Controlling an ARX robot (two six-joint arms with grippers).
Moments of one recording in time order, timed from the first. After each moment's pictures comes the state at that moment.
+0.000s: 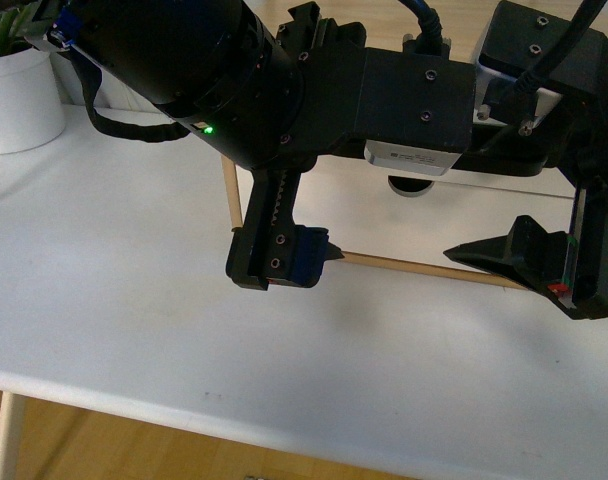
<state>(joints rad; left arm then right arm) -0.51 1.86 1.22 -0.22 0.26 1.35 0.21 1.67 0.91 -0.10 -0.46 -0.97</state>
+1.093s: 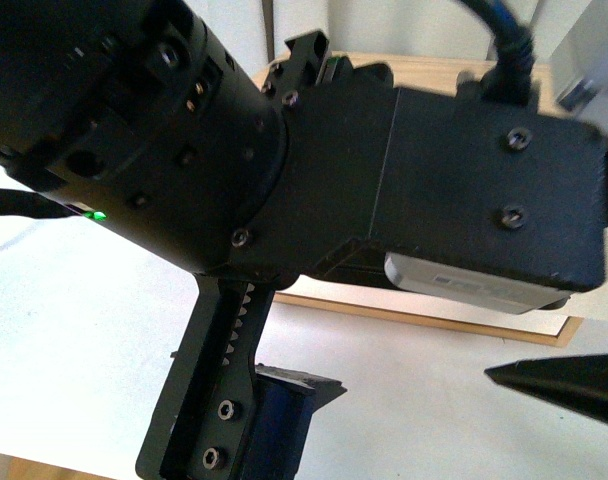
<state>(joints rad) -0.60 1.54 1.03 -0.32 0.22 1.33 0.22 1.33 0.79 -0.33 -0.60 -0.91</state>
